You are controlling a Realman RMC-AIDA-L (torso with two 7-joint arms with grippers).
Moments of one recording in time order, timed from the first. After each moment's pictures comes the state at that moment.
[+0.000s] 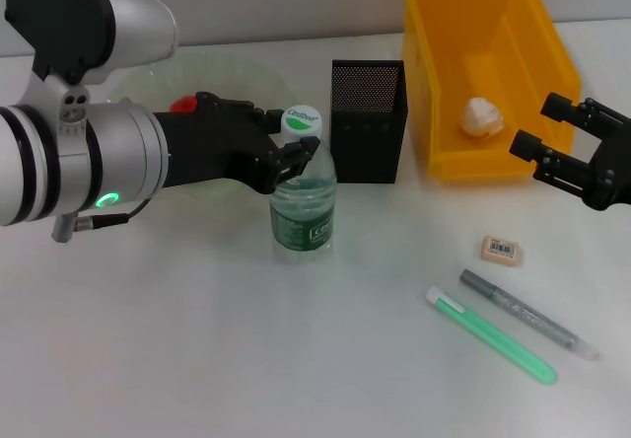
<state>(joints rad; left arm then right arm) -0.27 -2.07 1.72 1.68 2.26 0.98 -2.45 0.27 2.08 -0.59 -0.62 -1.61 -1.61 1.11</state>
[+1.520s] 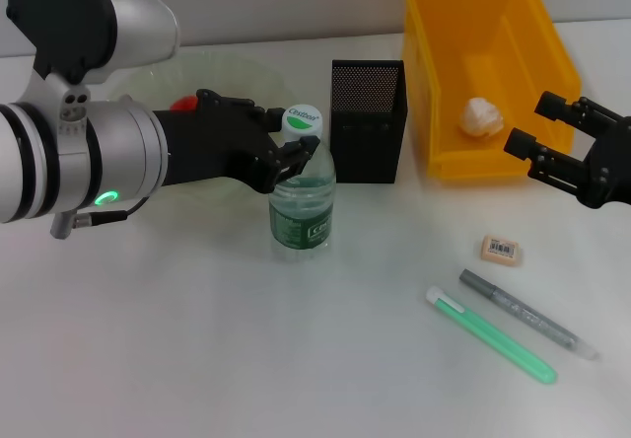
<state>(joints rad) -0.27 -2.07 1.71 1.67 2.25 0.99 -2.42 0.28 2.08 -0.59 -0.61 -1.61 -1.61 1.11</state>
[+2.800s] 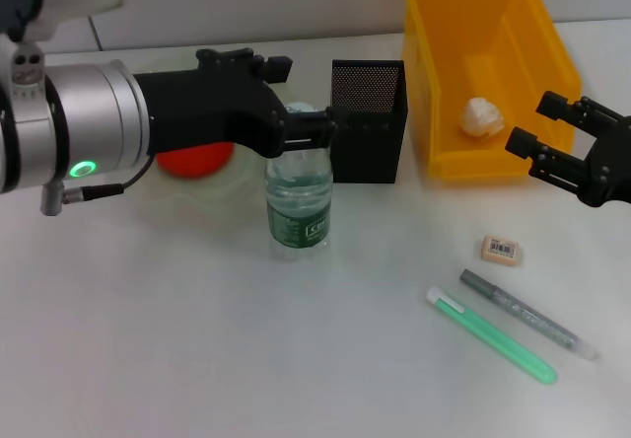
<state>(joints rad) -0.26 -2.07 1.63 1.70 2.06 1.02 -2.33 0.28 2.08 -0.58 -0.61 -1.61 -1.60 1.11</state>
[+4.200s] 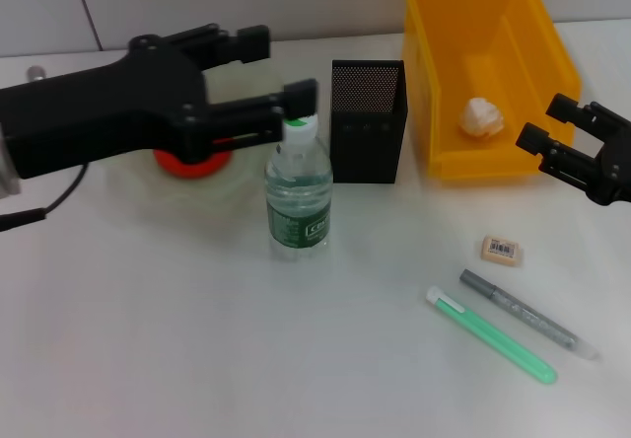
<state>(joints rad) -0.18 -2.07 1.35 1.51 1.46 1.35 -1.91 0.28 2.08 -0.53 -0.57 -1.61 -1.61 1.15</state>
